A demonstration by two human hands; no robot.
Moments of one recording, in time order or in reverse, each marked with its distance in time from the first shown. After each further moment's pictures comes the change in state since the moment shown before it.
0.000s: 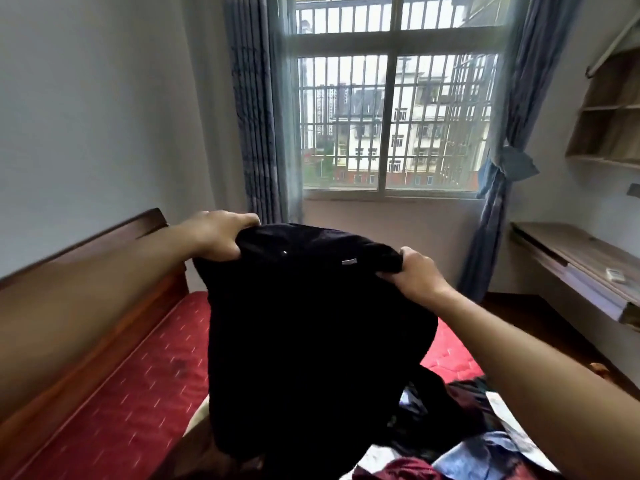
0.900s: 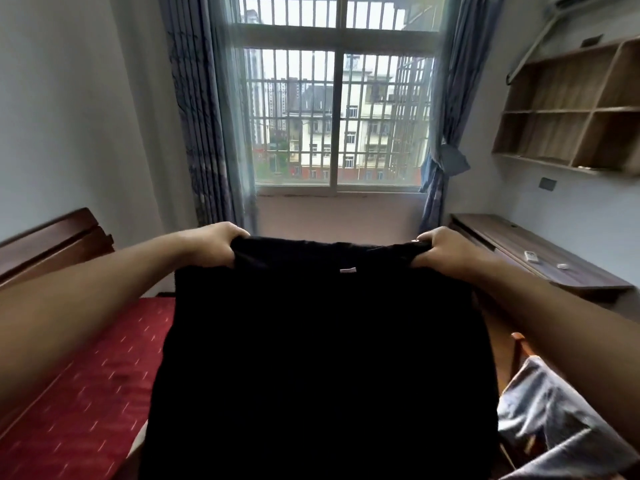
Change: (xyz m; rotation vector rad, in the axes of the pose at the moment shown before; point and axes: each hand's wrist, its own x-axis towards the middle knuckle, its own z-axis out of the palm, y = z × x) left_hand 0.031 0.074 0.021 -0.543 -0.155 0.119; right_hand -0.044 0.042 -0.136 -0.112 -0.092 -0.013
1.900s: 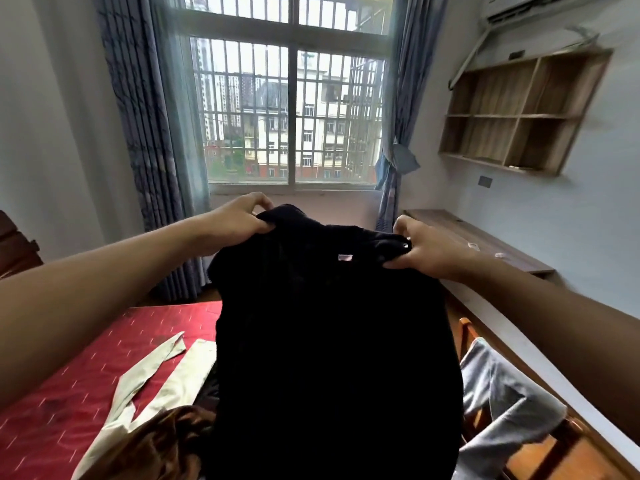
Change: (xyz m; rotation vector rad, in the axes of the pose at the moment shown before) left_hand 0.048 0.086 0.025 -0.483 0.083 0.155; right_hand -0.039 -0.002 -0.031 -0.065 -0.023 0.008
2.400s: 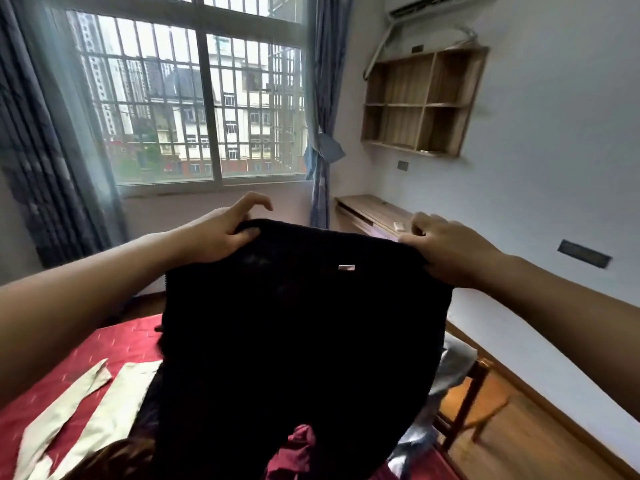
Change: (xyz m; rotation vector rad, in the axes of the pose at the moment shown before) left_hand 0.038 0.022 0.069 0.364 -0.189 0.566; right_hand -0.110 0.076 -0.052 -0.880 0.164 -0.099
